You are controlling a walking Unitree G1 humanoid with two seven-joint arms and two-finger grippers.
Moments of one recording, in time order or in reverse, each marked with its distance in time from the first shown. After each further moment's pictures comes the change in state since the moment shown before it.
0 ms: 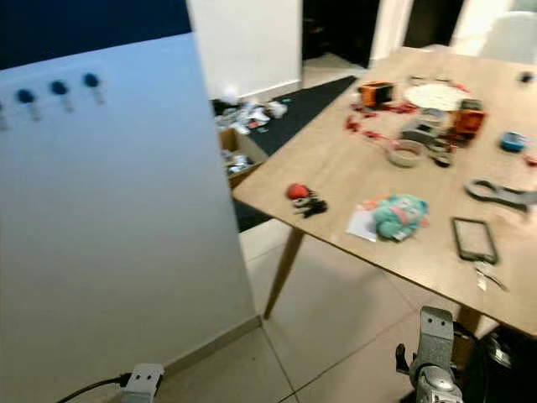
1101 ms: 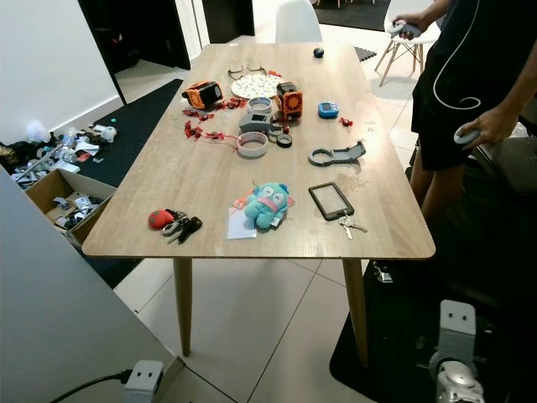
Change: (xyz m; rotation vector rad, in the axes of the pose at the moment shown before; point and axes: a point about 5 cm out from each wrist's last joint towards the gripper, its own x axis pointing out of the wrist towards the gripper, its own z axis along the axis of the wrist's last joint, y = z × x) left arm 0.000 0.000 0.004 0.024 -0.013 0.019; right arm 0.001 -0.047 0.032 -0.032 -0.113 -0.167
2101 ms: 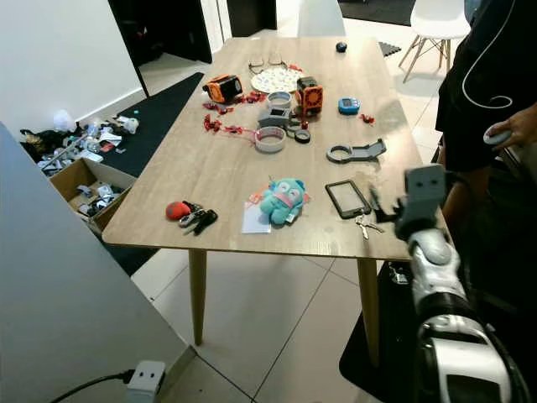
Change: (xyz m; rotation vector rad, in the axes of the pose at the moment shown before) left arm 0.000 -0.001 0.002 0.025 0.004 -0.013; right arm -0.048 0.097 0.220 -0.017 -0.886 0.662
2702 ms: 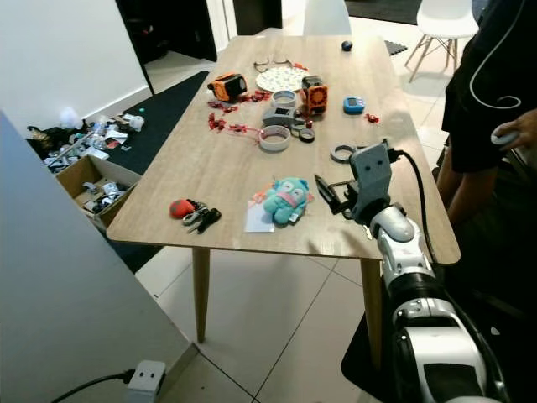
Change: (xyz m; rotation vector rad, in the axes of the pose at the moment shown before) left arm -0.001 0.000 -0.005 -0.003 0.010 -0.001; right arm 0.023 0.028 0.019 -0.089 0.034 0.162
